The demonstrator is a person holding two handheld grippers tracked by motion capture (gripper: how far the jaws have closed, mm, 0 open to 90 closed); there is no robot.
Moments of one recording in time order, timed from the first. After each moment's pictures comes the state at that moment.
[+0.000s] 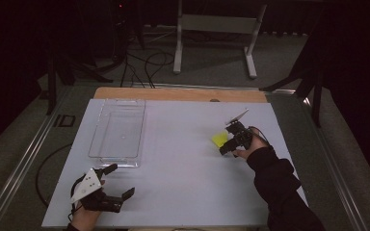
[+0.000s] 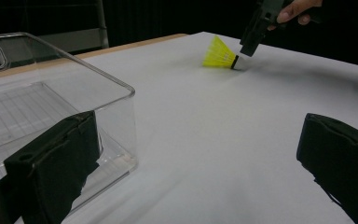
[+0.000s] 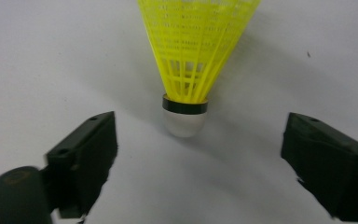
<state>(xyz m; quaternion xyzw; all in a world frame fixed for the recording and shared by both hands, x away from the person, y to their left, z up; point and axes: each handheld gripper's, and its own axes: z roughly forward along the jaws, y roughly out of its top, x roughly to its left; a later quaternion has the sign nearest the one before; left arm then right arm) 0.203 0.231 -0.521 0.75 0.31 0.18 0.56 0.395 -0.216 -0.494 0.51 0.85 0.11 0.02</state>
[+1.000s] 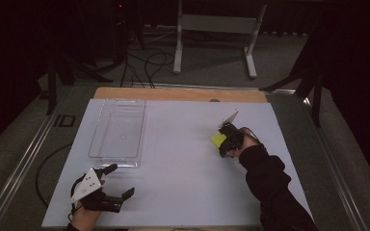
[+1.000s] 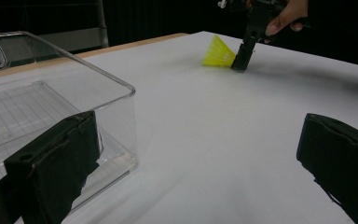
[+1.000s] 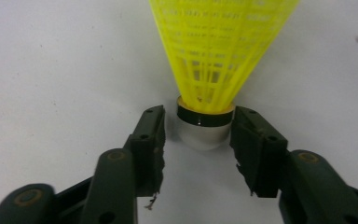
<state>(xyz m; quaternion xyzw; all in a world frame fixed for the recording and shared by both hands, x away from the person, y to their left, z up) 0.203 0.232 -0.521 0.75 0.31 0.18 0.56 0.405 -0.196 -0.513 0.52 0.85 0.05 -0.01</state>
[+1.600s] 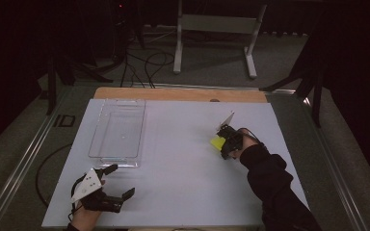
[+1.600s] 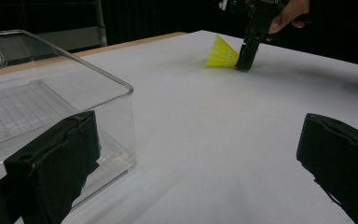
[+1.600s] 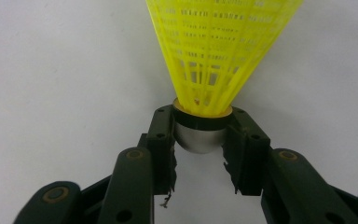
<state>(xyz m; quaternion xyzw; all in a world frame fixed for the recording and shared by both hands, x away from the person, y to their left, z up) 0.203 0.231 -0.521 0.75 0.31 0.17 0.56 0.399 -0.193 -0.511 0.47 0.88 0.02 -0.01</state>
